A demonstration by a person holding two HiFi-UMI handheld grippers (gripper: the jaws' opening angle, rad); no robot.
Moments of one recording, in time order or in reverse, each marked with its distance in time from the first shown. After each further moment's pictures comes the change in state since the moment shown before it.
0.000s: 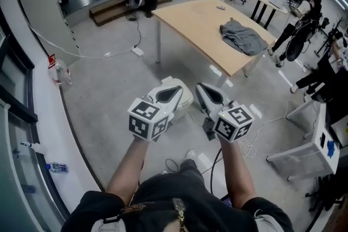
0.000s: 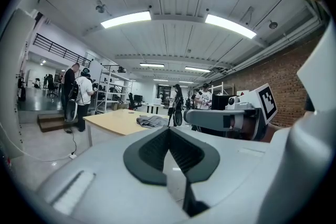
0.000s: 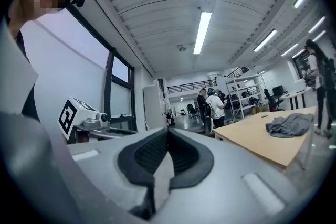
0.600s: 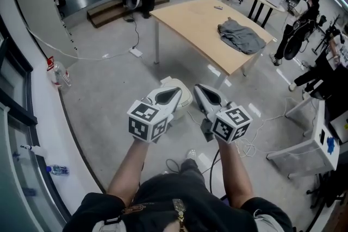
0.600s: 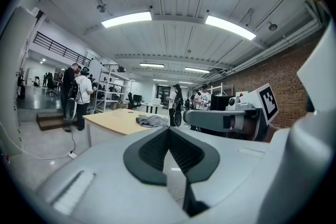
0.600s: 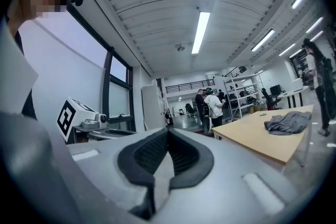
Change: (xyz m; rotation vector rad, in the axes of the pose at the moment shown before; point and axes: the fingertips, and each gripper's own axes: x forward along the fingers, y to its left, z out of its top) left arm -0.010 -0.001 -0.006 -0.010 -0.001 -0.010; right arm 0.000 0.012 -0.007 0.014 0.003 -0.023
